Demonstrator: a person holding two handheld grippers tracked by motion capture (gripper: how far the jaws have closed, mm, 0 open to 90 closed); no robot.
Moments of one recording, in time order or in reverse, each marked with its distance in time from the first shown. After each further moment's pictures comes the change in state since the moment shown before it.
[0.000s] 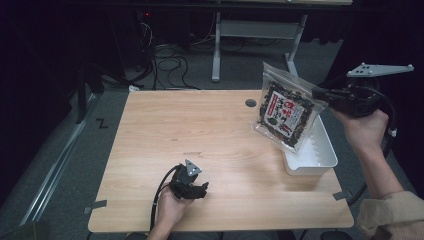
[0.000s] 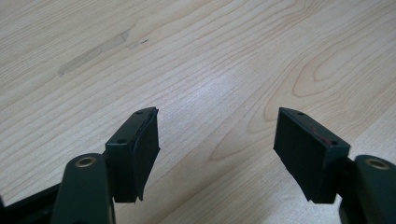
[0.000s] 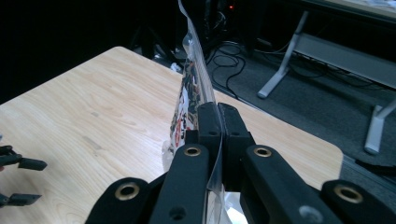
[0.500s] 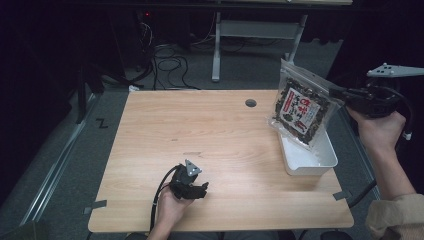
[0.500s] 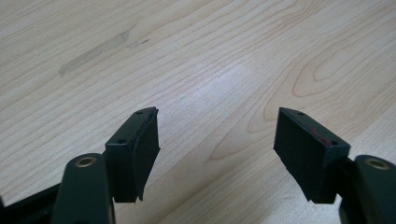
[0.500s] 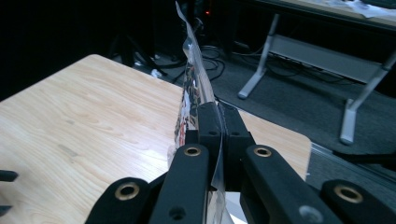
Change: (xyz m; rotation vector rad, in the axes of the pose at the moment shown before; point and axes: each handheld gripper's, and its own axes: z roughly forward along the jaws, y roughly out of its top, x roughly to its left) left arm 0.000 0.000 0.000 0.000 -0.001 -0.004; right arm -0.024 -0.012 -0.017 -0.026 -0.081 0.040
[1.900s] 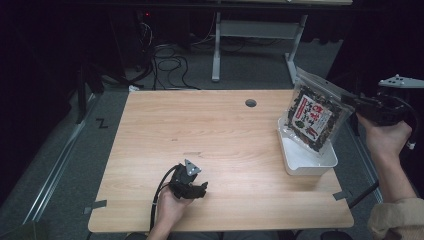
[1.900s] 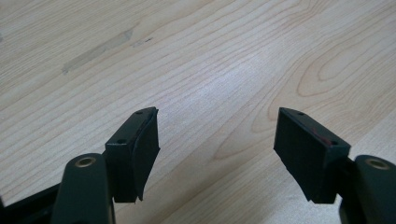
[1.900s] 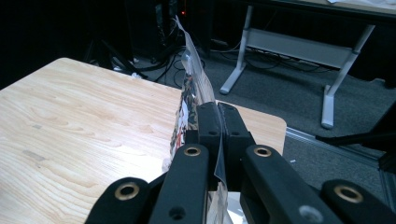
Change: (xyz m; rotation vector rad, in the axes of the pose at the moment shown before) left arm 0.002 0.000 0.000 0.004 0.006 -0.006; right arm -0.031 -0.035 0.001 -0.014 -0.074 0.071
